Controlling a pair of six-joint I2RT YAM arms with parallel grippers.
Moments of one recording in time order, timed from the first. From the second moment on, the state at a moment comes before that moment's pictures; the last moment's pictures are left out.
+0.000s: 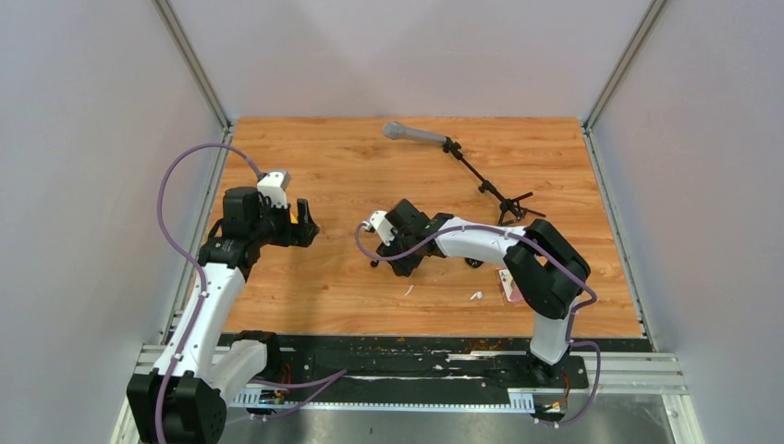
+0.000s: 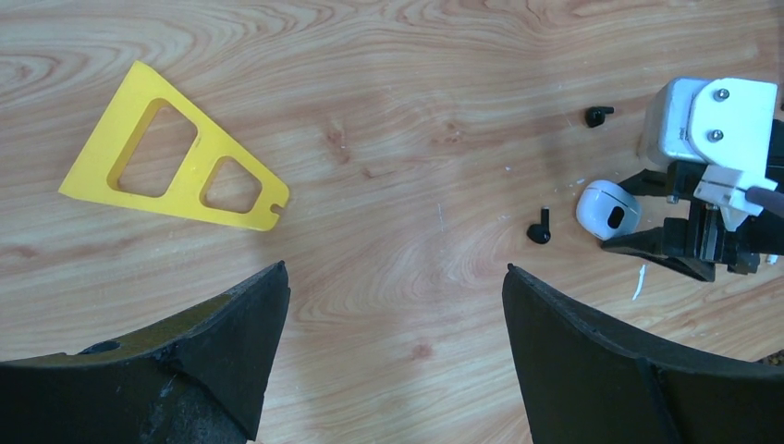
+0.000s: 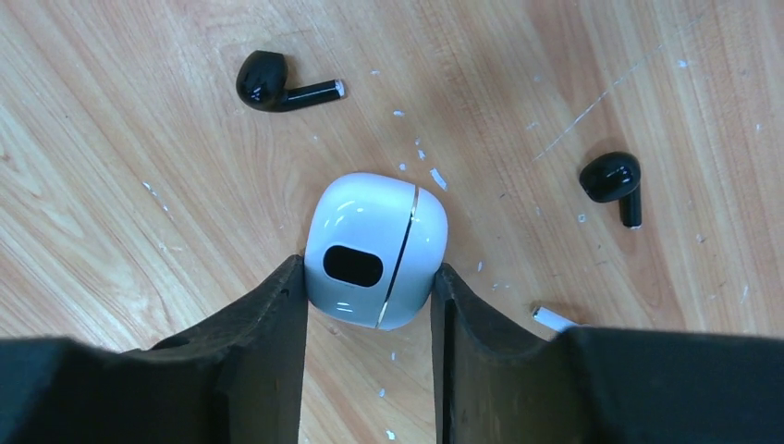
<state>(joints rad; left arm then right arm) -0.06 0.94 0.78 -0.49 0.31 -0.06 0.85 1.86 1.18 -0.38 -0.11 -0.19</state>
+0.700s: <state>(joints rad) -0.21 1.16 1.09 -0.44 0.53 -0.04 0.88 1.25 1.14 -0.27 -0.02 -0.83</state>
